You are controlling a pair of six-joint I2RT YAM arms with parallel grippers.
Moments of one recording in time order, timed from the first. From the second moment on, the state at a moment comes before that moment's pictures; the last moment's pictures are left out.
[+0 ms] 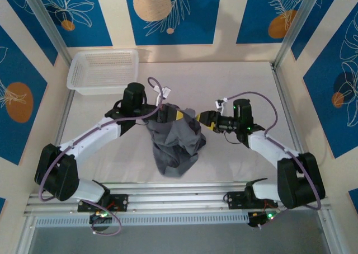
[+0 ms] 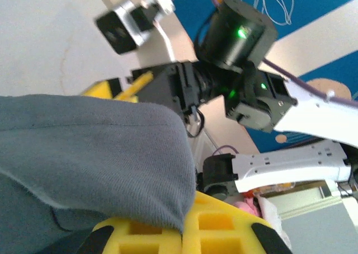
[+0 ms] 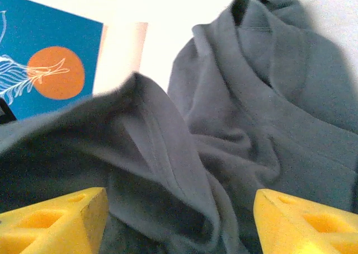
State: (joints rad) left arm -0.56 1.41 1.02 0.00 0.97 -0.62; right arm 0.25 1.30 0.63 0.12 -0.85 0.77
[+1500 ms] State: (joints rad) left arm -0.98 1.48 1.27 -0.49 -0.15 -0.13; right arm 0.33 0.84 0.62 -0.01 -0.68 0.84
